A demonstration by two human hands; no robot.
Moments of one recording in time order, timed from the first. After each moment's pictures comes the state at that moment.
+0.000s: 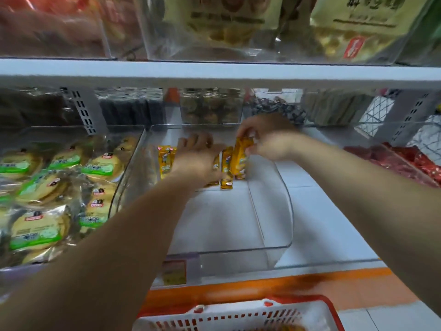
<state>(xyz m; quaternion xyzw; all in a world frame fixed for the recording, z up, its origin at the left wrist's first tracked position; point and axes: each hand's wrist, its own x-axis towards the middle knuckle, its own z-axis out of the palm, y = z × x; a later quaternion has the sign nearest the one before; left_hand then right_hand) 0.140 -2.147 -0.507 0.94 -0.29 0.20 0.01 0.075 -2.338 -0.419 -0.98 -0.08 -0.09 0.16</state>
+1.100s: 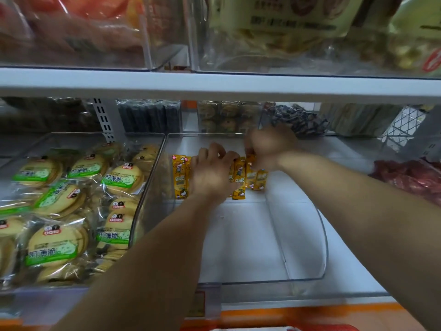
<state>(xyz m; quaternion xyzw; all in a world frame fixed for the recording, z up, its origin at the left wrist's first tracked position) 0.142 -2.145 -0.525 0.94 -0.22 0.22 0.15 0.117 -2.297 -0.433 -0.99 -0.05 -0.09 -0.10</state>
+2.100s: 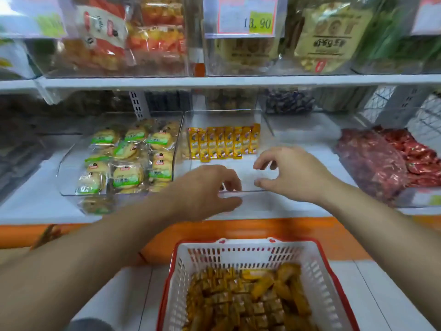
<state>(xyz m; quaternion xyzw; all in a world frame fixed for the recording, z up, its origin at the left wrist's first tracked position) -0.085 -2.044 -0.418 0.90 -0.39 -0.07 0.19 -0.120 -2.270 -0.410 -0.98 -0.06 -0.06 0.15</state>
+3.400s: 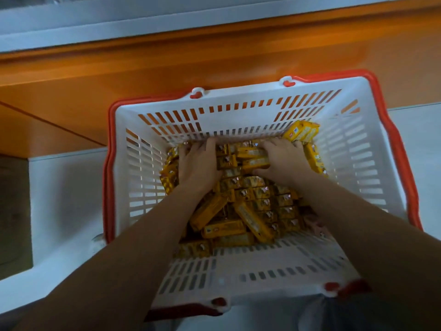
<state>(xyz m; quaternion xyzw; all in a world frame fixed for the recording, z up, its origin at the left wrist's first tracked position) -0.141 -2.071 -0.847 0.97 -0.20 -0.12 0.07 -0.201 -2.287 -0.840 -0.98 0.05 0.19 0.08</state>
